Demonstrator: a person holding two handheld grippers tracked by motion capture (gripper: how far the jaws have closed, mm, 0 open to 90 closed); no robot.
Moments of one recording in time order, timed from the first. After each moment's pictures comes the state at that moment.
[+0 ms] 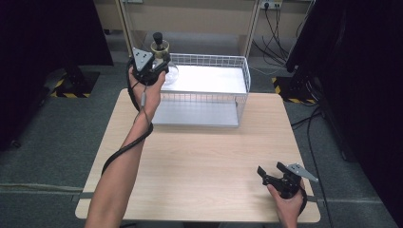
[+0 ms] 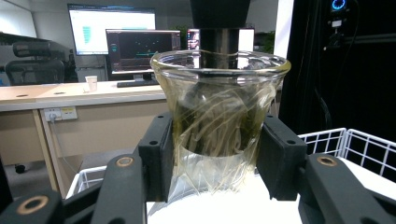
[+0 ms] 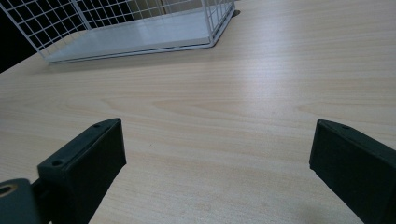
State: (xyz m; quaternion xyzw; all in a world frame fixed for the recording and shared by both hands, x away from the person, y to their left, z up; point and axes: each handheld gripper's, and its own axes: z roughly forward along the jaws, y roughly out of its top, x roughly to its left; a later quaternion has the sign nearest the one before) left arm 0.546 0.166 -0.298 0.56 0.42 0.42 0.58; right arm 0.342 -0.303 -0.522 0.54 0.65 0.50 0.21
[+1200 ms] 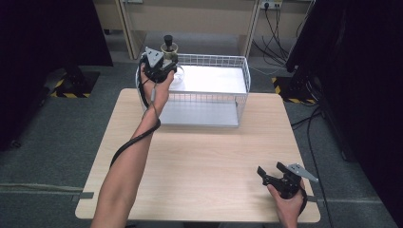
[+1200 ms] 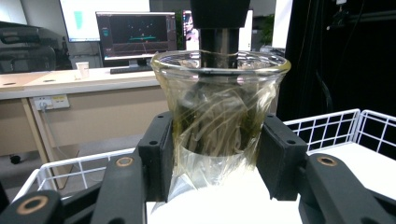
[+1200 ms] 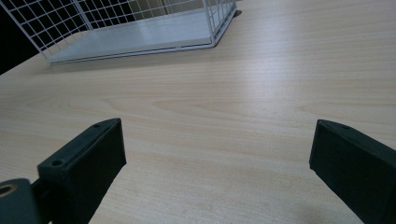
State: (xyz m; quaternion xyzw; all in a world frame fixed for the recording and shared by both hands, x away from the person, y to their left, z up) left arm 0.576 0.148 -0.316 0.59 0.42 0.41 0.56; right arm 0.342 -0.303 -0.522 0.54 0.65 0.50 0.21
